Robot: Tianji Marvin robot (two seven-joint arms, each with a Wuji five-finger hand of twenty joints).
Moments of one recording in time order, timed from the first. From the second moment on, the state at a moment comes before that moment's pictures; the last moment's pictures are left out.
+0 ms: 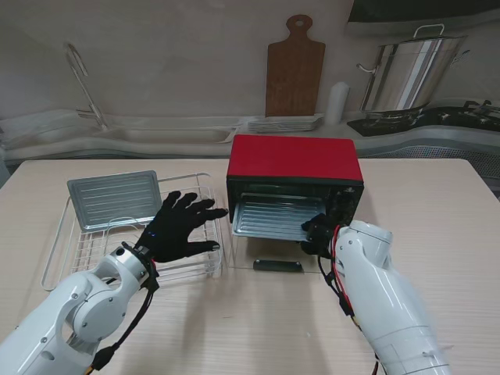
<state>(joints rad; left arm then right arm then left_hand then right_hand) 1.63 -1.06 -1.28 -1.81 0.93 -0.24 -0.03 -1.36 -1.41 1.38 -1.46 0.91 0.69 -0.60 0.70 -0.10 0.09 -0.01 0.25 0.00 0.27 0.27 0.32 0.11 0.12 0.33 0.14 0.24 0.11 0.42 -0.08 0.30 0.14 0.50 0.82 -0.83 1.37 -0.25 1.03 0.16 0.72 0.33 1.06 0.31 0.77 0.32 1.11 0.32 0.79 0.33 1.03 0.37 1.50 0.19</state>
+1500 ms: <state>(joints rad) 1.63 -1.06 -1.28 -1.81 0.93 -0.23 -0.03 -1.37 -1.40 1.41 -1.48 0.90 0.72 -0.55 0.70 -0.10 0.09 -0.01 0.25 0.00 0.27 0.27 0.32 0.11 0.12 0.33 0.14 0.24 0.11 0.42 -0.08 0.30 0.14 0.50 0.84 -0.82 1.37 -0.25 1.02 0.21 0.70 0.30 1.06 0.32 0.80 0.32 1.12 0.32 0.85 0.36 1.05 0.37 1.57 0.28</state>
